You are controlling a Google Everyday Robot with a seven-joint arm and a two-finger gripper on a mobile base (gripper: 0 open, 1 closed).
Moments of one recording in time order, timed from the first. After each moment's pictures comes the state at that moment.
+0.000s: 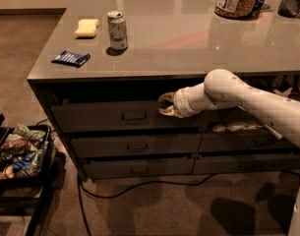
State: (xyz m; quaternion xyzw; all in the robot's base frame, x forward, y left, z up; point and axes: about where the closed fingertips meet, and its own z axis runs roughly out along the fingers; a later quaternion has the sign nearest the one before) arm 0.679 -0.067 0.659 -0.72 0.58 0.06 0.39
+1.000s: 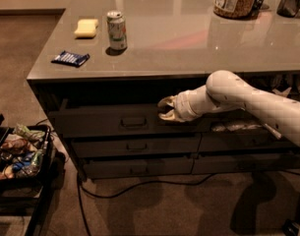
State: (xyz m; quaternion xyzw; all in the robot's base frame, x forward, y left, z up) arm 0.656 -0.066 0.658 -0.71 0.58 0.08 0.38
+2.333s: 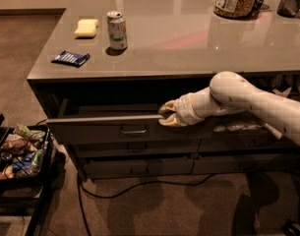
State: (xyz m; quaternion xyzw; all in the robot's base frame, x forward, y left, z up) arm 0.631 -0.065 0.666 -0.71 0.59 0.11 0.37
